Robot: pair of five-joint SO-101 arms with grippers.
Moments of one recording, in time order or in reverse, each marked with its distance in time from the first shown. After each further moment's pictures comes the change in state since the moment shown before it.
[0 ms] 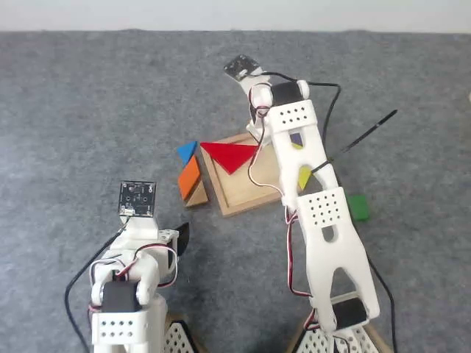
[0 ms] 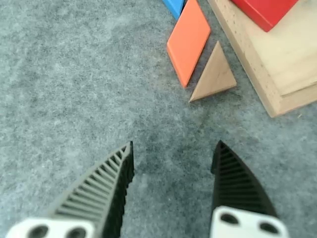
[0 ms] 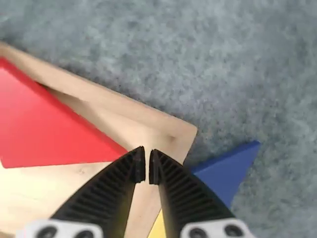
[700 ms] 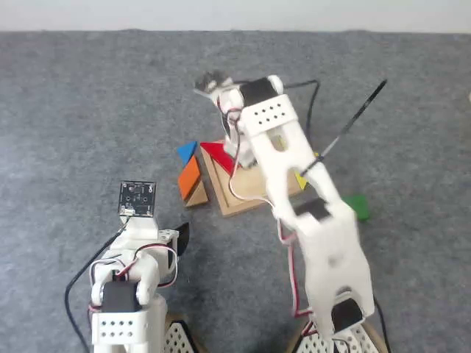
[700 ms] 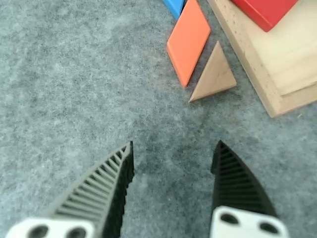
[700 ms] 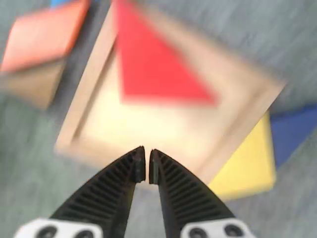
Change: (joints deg) left arm 0.0 0.0 0.0 0.0 0.0; right arm -9.3 -36.7 44.0 4.8 -2.5
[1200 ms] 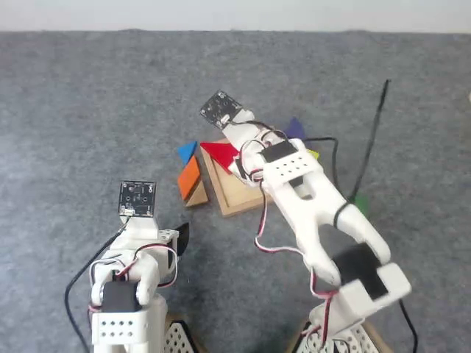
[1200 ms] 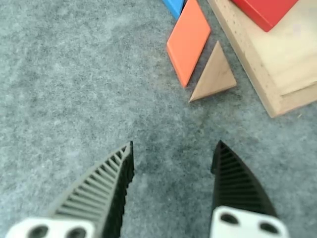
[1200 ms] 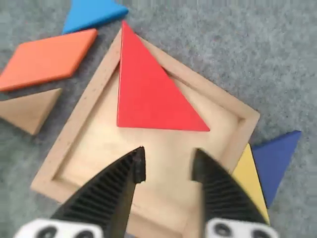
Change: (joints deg) left arm 0.0 0.0 0.0 0.0 0.0; right arm -0.3 -28.0 58.2 -56.5 1.5
